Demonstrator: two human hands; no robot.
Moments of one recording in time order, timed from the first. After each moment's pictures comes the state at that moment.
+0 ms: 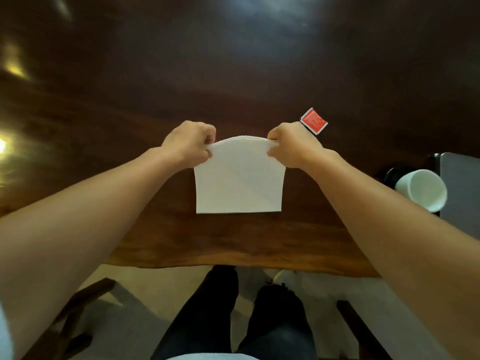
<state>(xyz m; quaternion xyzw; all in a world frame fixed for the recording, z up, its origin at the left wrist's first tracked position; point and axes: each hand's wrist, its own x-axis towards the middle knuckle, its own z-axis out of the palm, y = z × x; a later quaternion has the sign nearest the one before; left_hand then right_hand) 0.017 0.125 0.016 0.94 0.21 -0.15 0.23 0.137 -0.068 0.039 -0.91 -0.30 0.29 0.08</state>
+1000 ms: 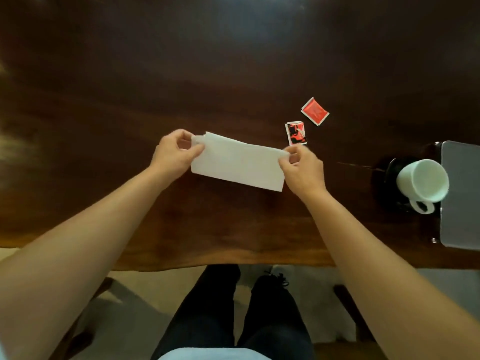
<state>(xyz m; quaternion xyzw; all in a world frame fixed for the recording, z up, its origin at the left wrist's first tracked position) -0.019 0.142 -0.040 0.78 0.37 -0.07 0.50 0.089 -0.108 -0.024 -0.93 -0.02 0.23 0.30</state>
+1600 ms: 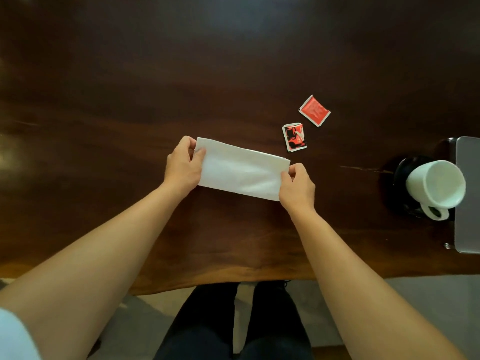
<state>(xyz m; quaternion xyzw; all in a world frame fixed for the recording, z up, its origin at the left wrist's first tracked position) 0.020 0.114 -0.078 0.79 0.40 -0.06 0.46 0.089 -0.104 -0.072 -0.91 0.15 0.27 0.29</state>
